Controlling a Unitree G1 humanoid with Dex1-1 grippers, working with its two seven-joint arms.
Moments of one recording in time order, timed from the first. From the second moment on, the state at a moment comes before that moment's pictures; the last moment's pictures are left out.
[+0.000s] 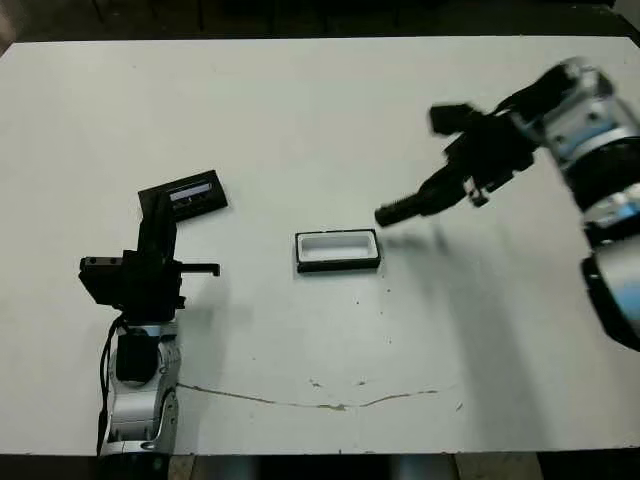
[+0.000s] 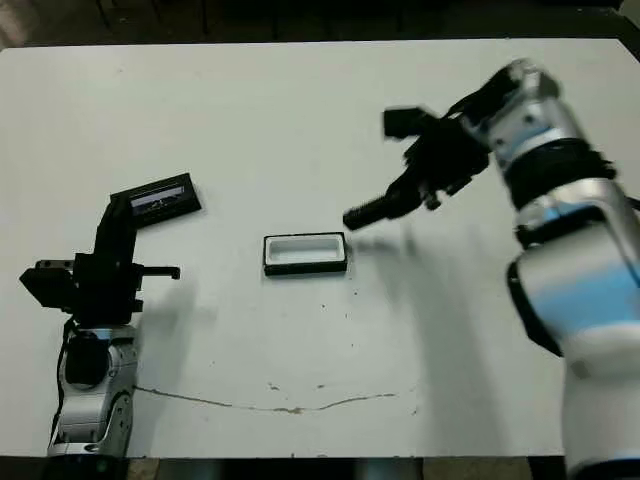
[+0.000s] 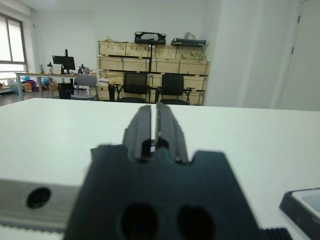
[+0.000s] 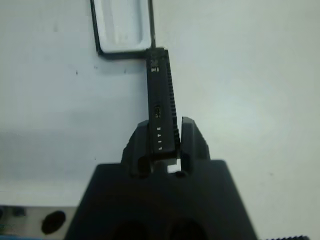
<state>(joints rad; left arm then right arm) 0.02 0.09 0.08 0.03 -0.11 -0.45 -0.08 -1.31 -0.52 0.64 1.14 -0.24 -0.05 1.60</state>
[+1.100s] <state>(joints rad) 0.06 0.05 0.05 -0.04 -0.08 -0.37 -0.03 -1.16 -0.66 0.34 0.66 -0.01 -0.06 1.36</state>
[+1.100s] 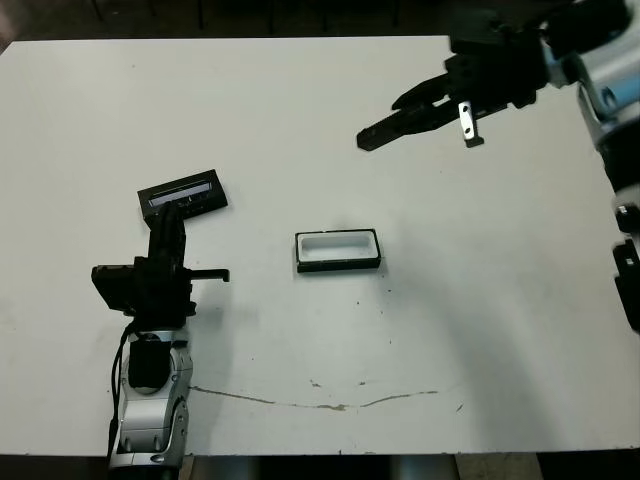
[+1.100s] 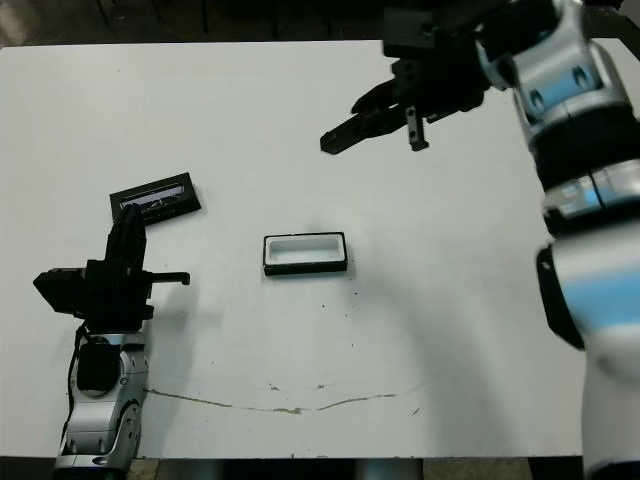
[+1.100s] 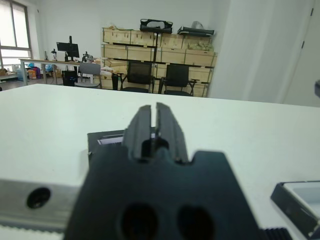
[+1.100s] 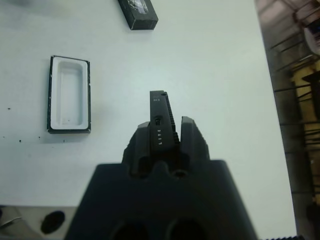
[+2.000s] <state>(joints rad) 0.06 0.05 0.06 -0.05 -0.08 -0.37 -0.04 -0.58 -0.70 0.23 0.21 -0.14 -0.88 0.86</state>
